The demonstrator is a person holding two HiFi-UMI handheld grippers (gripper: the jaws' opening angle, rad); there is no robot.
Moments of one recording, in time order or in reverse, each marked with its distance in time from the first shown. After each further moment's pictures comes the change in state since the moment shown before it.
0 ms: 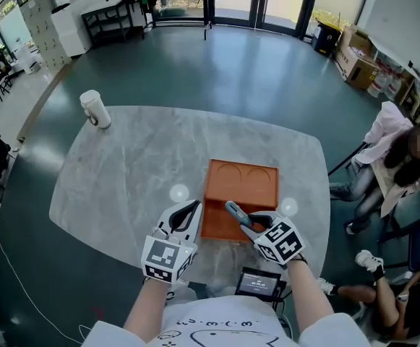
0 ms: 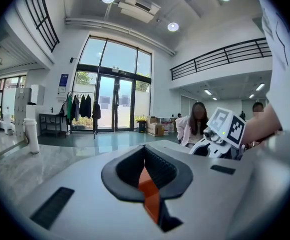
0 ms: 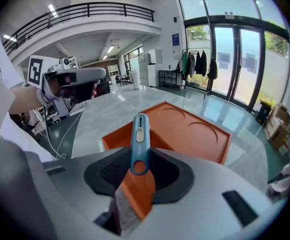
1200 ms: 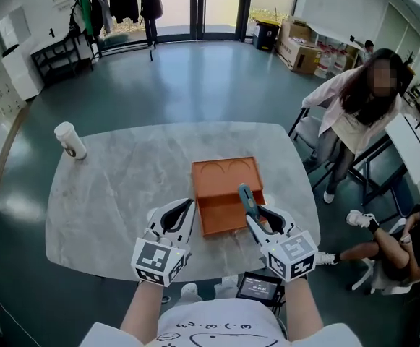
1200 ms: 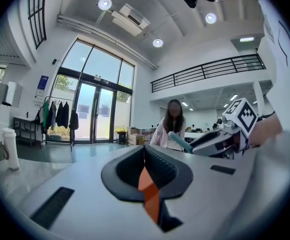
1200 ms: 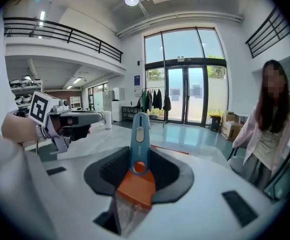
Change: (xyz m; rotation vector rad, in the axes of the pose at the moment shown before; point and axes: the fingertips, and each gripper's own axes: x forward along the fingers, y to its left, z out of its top) left arm -0.043 -0.001 0.049 0.046 -0.132 -0.271; right arm -0.117 0.056 0.068 0.217 -0.436 -0.472
